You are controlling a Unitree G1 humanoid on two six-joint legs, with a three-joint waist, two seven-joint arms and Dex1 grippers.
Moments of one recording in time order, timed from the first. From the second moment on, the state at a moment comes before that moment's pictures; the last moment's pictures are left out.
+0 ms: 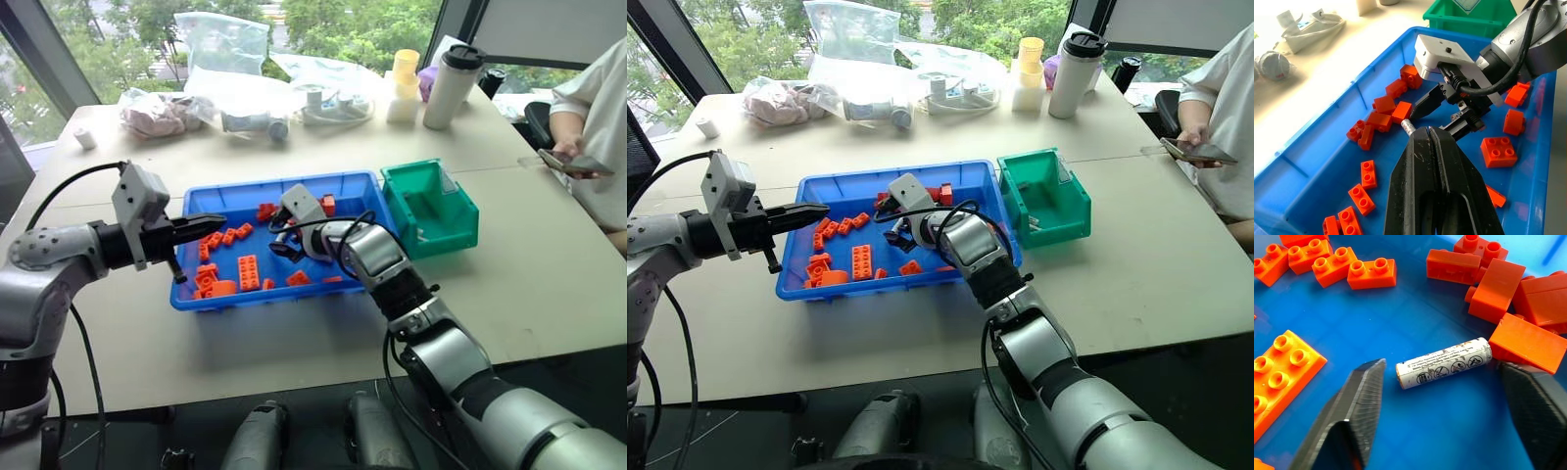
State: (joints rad) left arm -0.31 0.87 0.22 -0.28 -0.58 0.60 -0.93; right arm -0.93 0.02 0.30 0.46 0.06 0.85 0.40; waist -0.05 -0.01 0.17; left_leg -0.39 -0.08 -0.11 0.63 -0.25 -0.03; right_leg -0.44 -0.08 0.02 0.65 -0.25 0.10
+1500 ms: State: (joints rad) left arm -0.32 0.88 0.26 -0.26 -0.60 0.60 -0.92; right arm -1.15 0.15 0.13 0.85 0.05 0.65 0.37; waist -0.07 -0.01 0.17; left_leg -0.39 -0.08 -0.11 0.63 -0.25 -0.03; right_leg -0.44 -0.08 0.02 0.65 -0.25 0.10
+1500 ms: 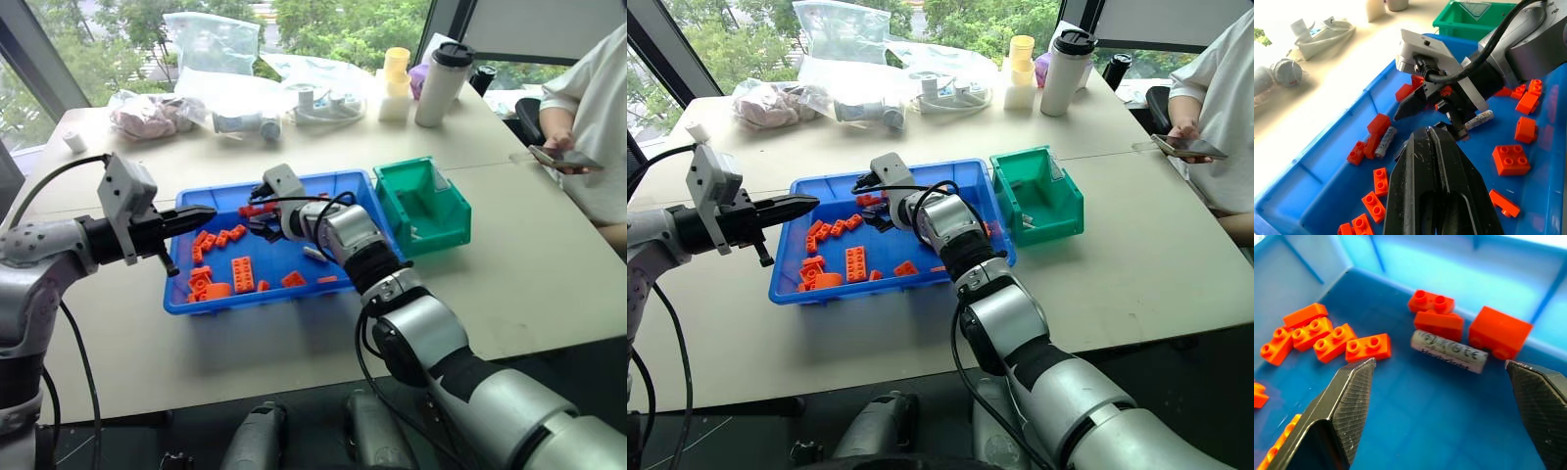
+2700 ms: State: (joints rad) left arm -0.35 0.93 0.33 -0.24 -0.62 0.67 -0.92; right arm -1.28 0.18 0.13 1.22 -0.05 0.32 0.52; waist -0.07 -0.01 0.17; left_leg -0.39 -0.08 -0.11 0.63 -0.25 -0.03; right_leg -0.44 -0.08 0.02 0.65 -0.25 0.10
